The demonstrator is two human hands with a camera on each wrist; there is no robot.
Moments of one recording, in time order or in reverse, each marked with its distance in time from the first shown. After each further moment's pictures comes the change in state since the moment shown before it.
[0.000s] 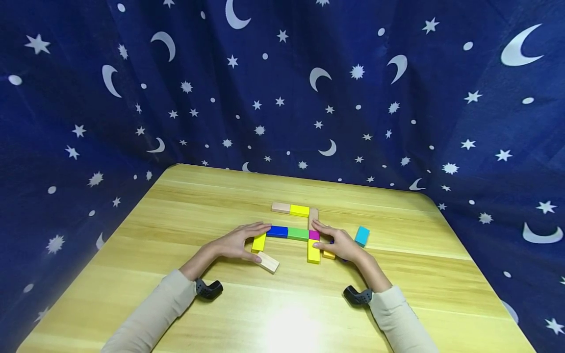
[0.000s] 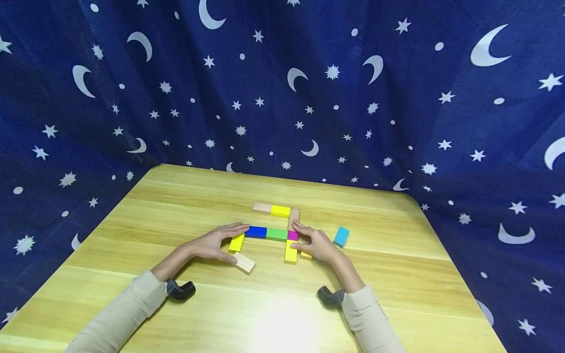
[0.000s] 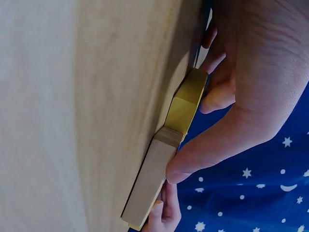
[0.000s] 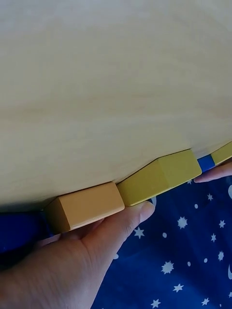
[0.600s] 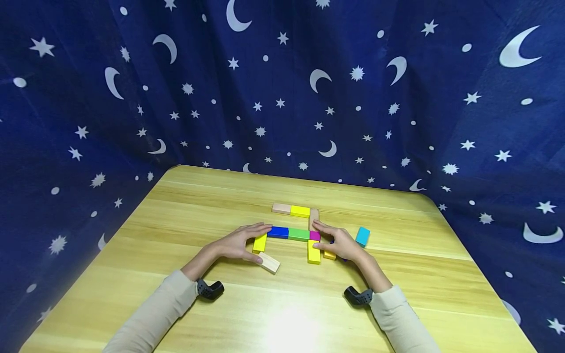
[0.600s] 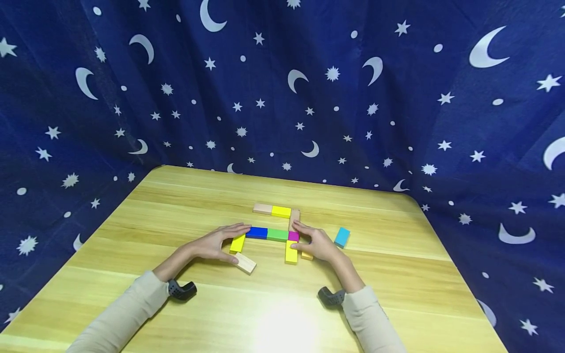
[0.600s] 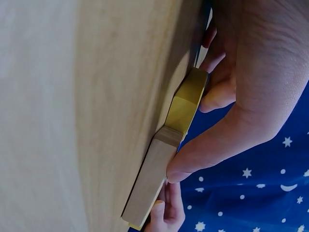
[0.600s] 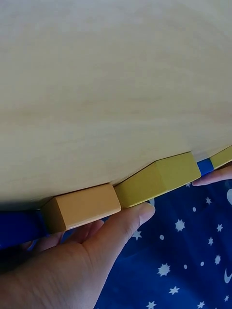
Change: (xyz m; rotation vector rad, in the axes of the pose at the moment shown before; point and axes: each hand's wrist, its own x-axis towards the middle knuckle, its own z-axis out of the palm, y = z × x) left_hand 0.001 -0.003 0.003 0.005 0.007 -0.021; right_hand 0.002 -0.001 0.000 -0.032 0.048 -0.022
